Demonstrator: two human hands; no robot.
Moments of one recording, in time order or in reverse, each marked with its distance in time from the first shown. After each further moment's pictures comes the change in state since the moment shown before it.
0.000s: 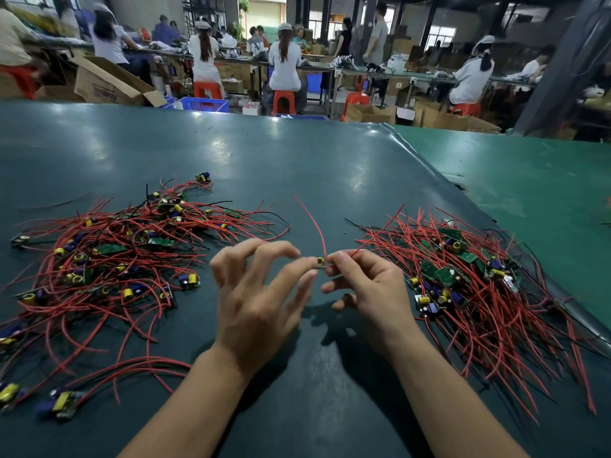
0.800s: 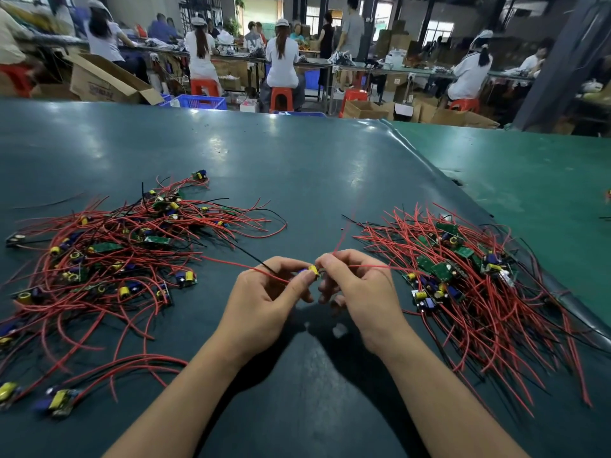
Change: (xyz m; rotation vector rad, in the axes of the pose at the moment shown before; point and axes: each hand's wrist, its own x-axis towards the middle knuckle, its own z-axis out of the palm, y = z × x) left_hand 0.000 0.007 0.001 -0.889 -0.456 -0.852; right_hand -0.001 0.006 0.002 -0.074 -0.030 0.016
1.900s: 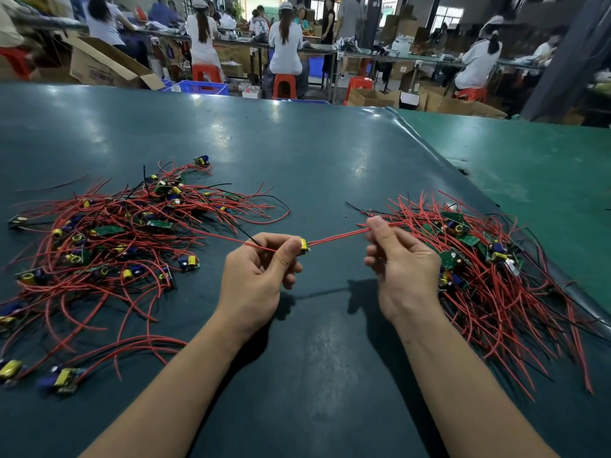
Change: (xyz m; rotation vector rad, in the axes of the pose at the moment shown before) left_hand 0.005 0.000 0.001 -0.223 0.188 -0.031; right_hand 0.013 -0.011 -0.020 0.317 0.382 -0.039
